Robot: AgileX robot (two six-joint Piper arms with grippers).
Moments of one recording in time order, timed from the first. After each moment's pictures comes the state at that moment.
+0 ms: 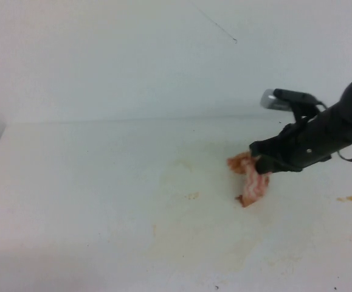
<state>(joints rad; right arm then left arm) 0.27 1.92 -1.28 0.62 0.55 -0.33 -0.03 -0.03 0.04 -0.21 0.29 -0.09</state>
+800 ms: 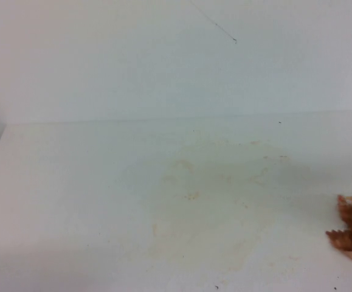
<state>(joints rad) -0.14 1.66 -0.71 0.56 0.47 -0.42 -0.03 -0.03 0.04 -0.21 0.29 -0.09</state>
